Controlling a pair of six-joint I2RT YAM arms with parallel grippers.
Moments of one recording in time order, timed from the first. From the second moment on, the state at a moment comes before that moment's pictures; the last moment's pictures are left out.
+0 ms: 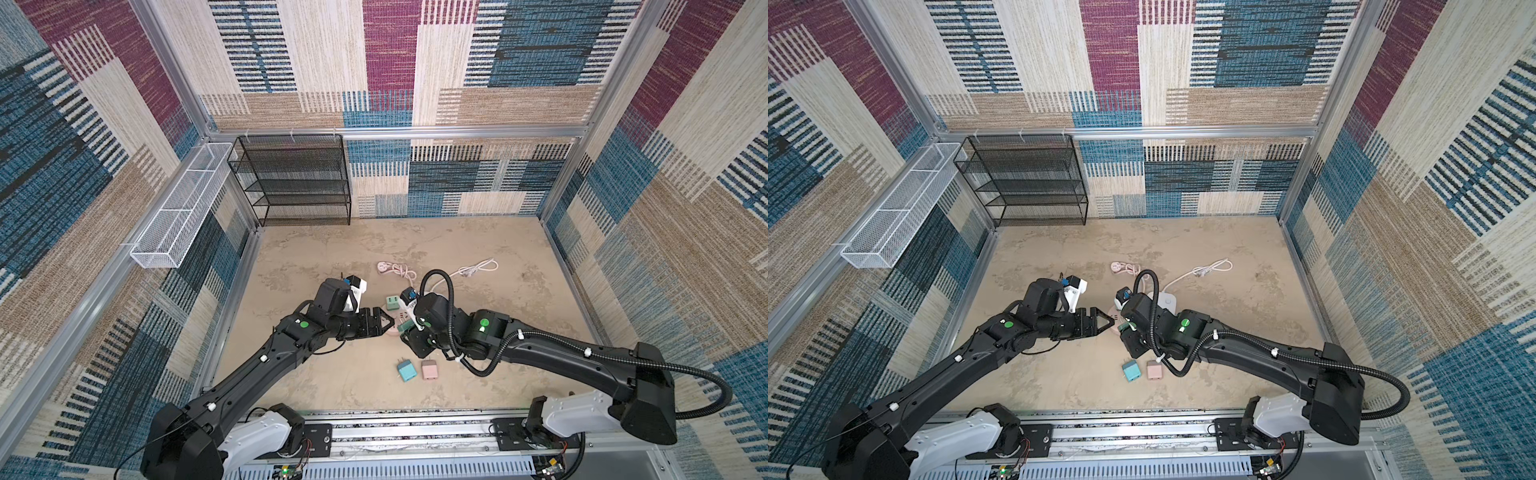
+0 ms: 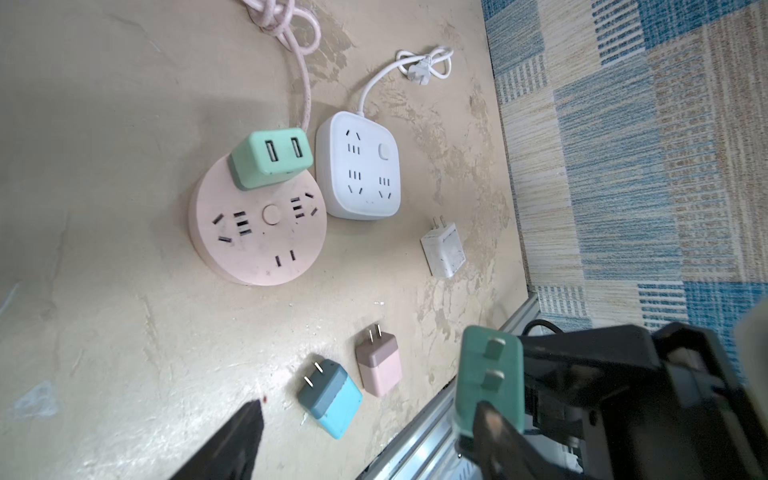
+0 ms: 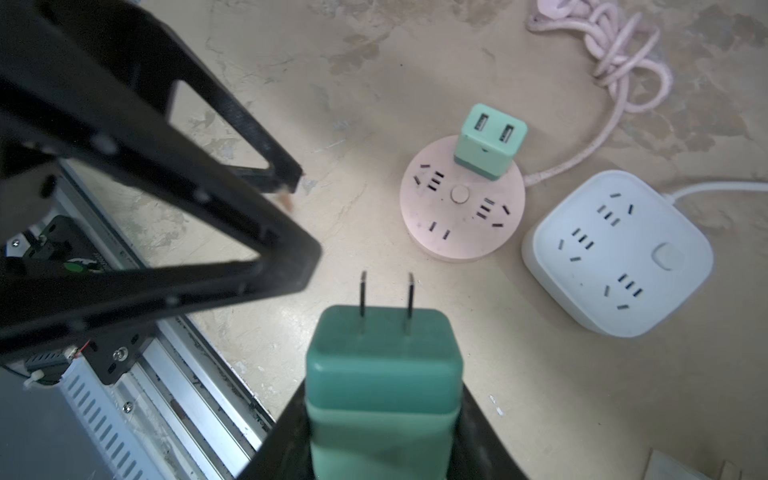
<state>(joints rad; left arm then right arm) -0.56 1.12 0.79 -0.44 0.46 -0.65 1.05 1.35 1.06 -0.59 0.08 0.36</state>
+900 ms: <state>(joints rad) -0.59 1.18 0.77 -0.29 0.63 -0.69 1.05 1.41 1.11 -0.59 0.05 0.26</state>
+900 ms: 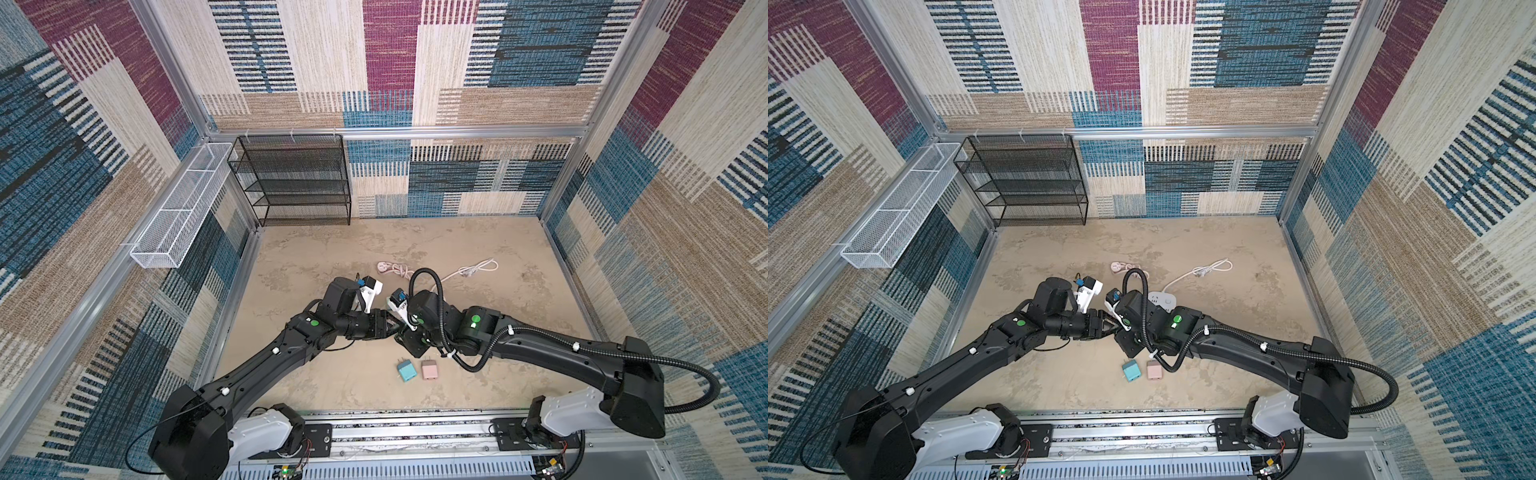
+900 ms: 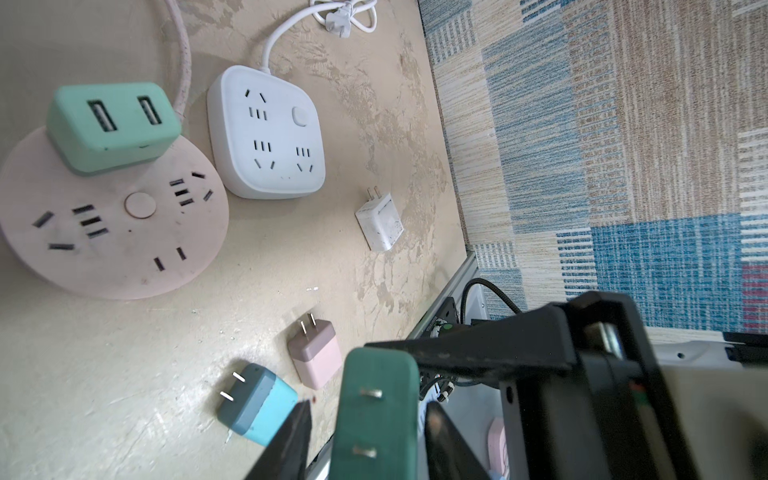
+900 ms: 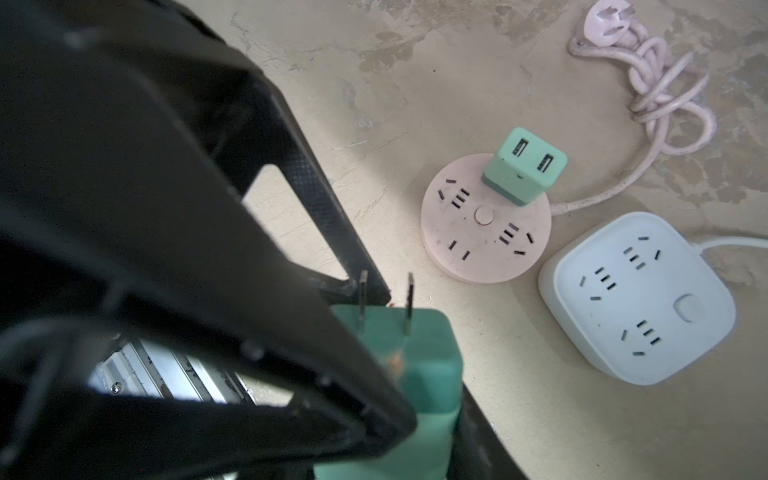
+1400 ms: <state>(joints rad) -0.60 1.19 0.73 -0.21 0.66 -0.71 1.04 1.43 1.11 -0.61 0.04 0.26</state>
